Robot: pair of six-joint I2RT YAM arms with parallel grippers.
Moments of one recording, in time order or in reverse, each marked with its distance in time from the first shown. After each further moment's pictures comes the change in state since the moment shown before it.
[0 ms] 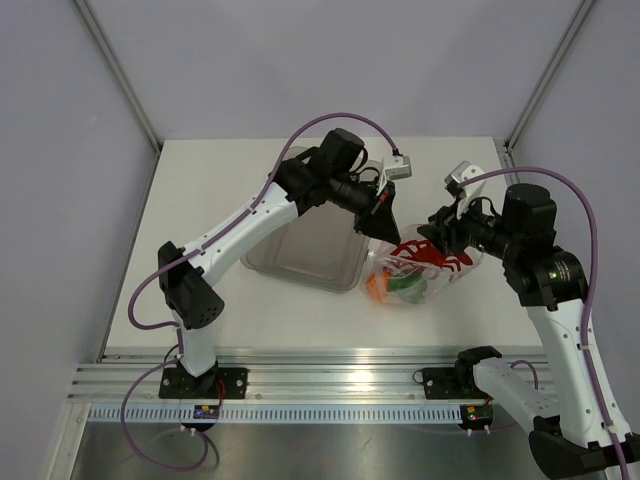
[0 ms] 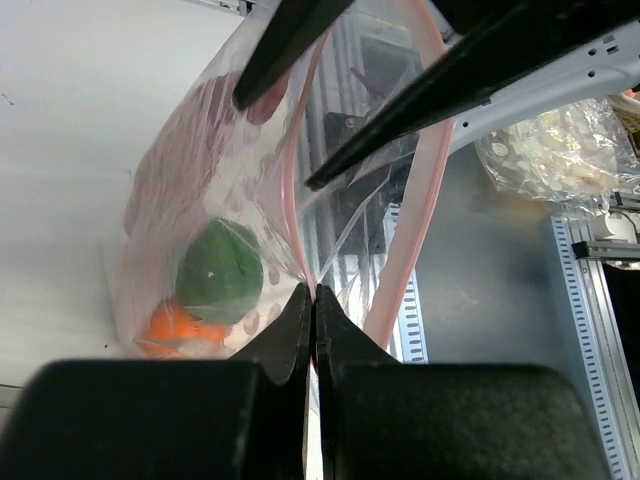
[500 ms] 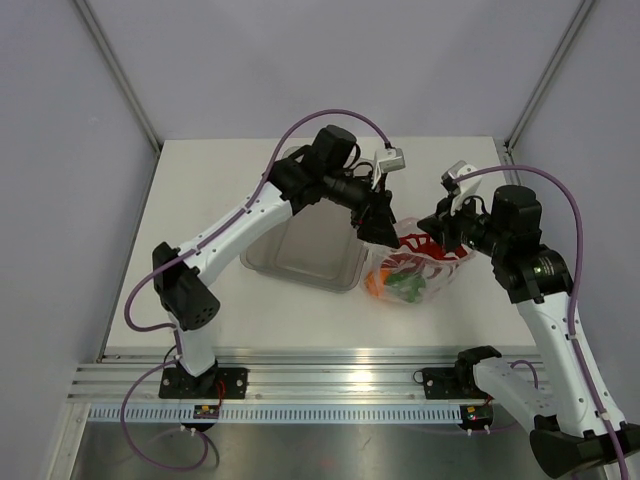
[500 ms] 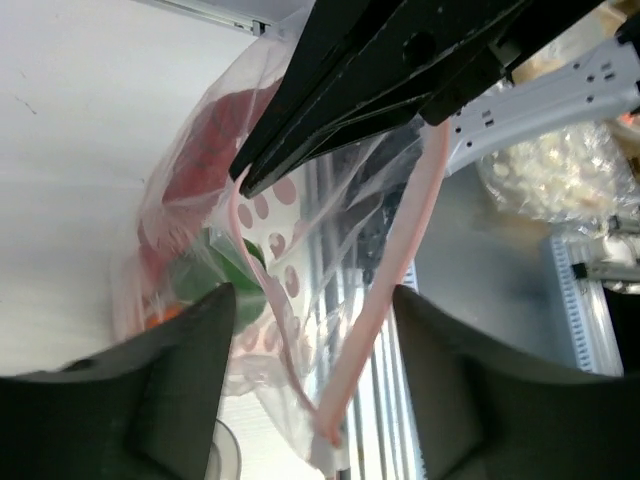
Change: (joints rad) left arm 0.021 -0.015 -0.027 0.068 -0.002 -0.056; right arm 0.009 0.006 -0.108 0.121 0.038 0.089
